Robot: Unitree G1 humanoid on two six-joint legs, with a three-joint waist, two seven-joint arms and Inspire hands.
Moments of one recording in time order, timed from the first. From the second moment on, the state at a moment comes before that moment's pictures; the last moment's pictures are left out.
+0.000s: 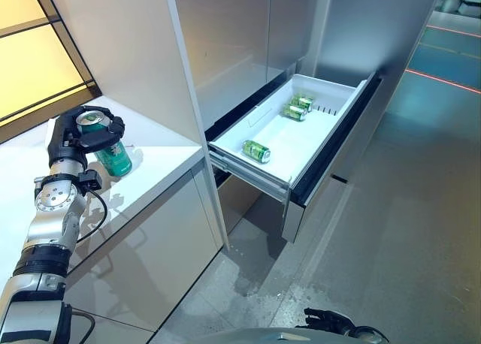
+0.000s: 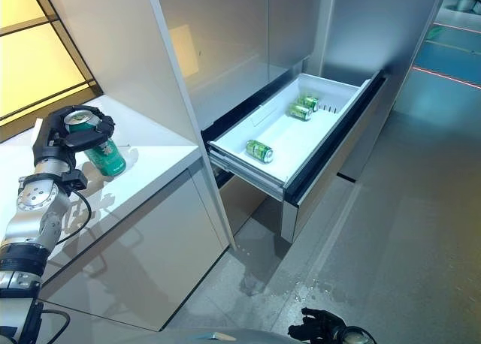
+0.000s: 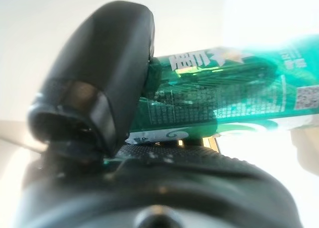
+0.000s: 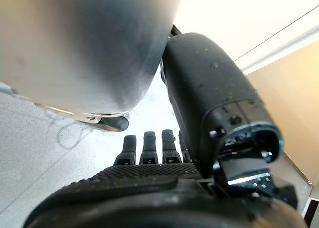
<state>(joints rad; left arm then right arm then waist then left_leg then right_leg) -0.33 0.76 0.07 0.48 -0.57 -0.14 0.08 -0.02 -0.26 0.19 1.27 0.11 -0.03 0.25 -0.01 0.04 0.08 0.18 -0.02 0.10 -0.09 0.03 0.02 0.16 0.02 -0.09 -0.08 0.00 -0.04</state>
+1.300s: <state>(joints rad) -0.16 0.64 -0.20 -0.18 -0.80 -0.27 -0.44 -0.13 -0.57 0.34 -0.05 0.77 0.26 0.62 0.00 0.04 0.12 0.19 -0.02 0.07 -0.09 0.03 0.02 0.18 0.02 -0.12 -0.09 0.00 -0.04</state>
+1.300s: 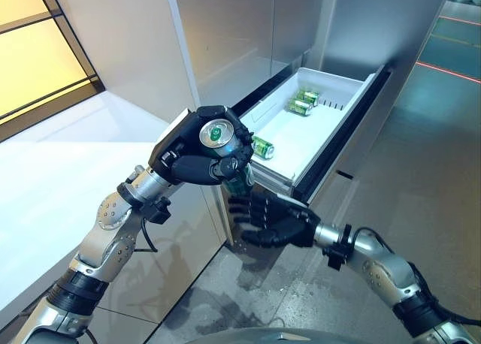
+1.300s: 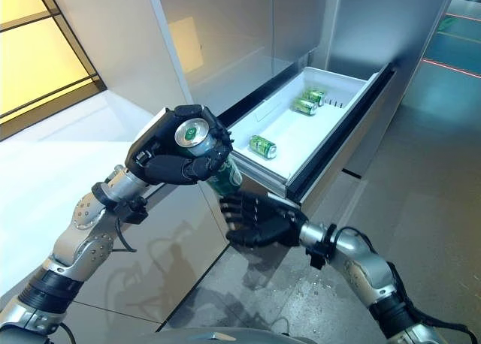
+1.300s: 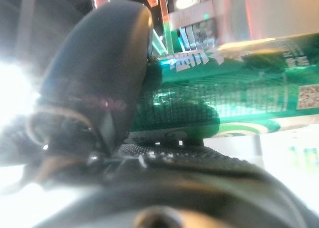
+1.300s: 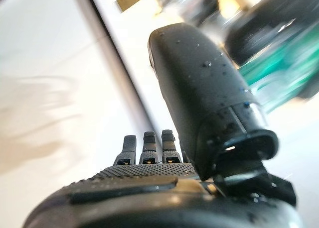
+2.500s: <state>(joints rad) -0.21 0.58 -0.28 -0.19 -0.77 -0.23 -0.40 -0.25 -0.53 0.37 -0.10 0.75 0.26 0.37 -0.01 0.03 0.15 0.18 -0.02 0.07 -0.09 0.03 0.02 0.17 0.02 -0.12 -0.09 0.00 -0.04</state>
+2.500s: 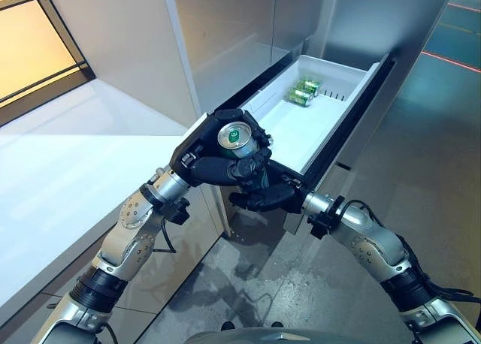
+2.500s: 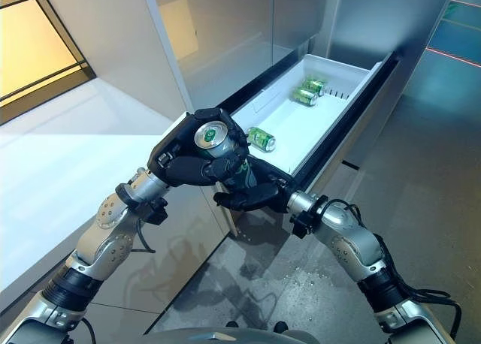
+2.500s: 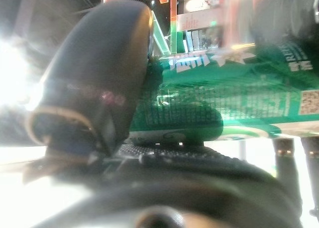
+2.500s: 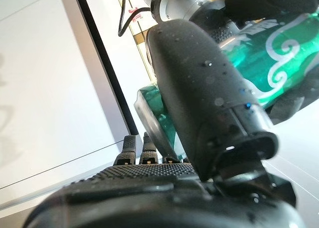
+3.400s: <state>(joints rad) -0.21 0.57 -0.28 -0.19 -0.74 -0.22 -0.38 -0.30 -0.55 0.37 -0.11 0.70 0.26 0.38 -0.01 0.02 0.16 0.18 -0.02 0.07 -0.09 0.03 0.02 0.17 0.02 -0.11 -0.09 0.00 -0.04</state>
